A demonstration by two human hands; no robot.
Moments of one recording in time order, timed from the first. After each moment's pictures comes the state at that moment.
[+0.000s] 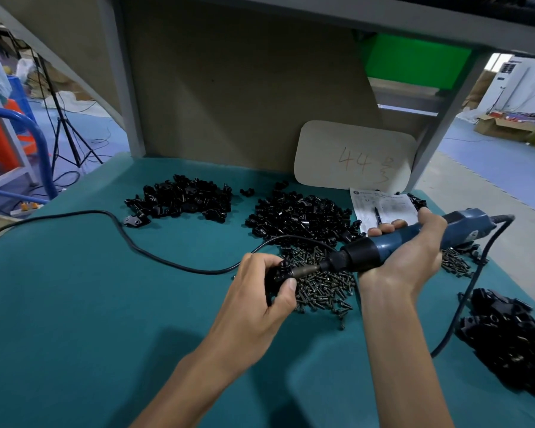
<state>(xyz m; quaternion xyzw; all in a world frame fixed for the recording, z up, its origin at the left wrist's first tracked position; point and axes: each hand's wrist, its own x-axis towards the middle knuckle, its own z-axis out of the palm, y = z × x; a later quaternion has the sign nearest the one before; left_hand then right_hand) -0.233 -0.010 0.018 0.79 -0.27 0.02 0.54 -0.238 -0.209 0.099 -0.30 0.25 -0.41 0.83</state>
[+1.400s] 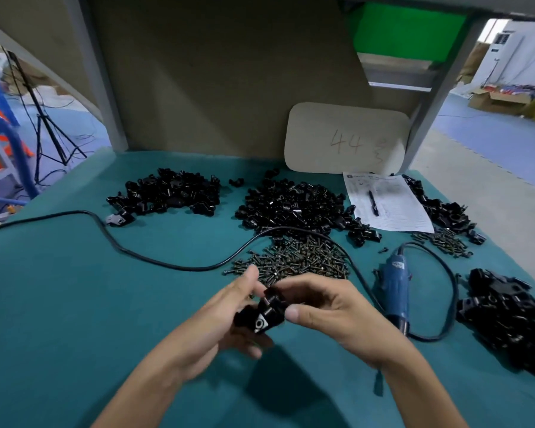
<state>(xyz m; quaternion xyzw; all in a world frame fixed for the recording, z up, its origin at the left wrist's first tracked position) -0.214 0.007 0.008 0.60 -0.14 -0.39 0.68 -0.282 -0.200 0.021 -0.76 -0.07 0.01 0.64</state>
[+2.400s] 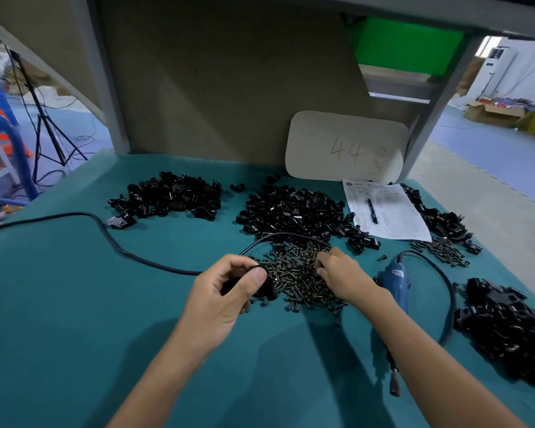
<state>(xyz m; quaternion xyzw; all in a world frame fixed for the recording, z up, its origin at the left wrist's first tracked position) -0.204 0.001 0.006 0.65 -0.18 -0.10 0.73 -0.172 -0.288 -0.043 -0.99 0.08 0.03 0.08</state>
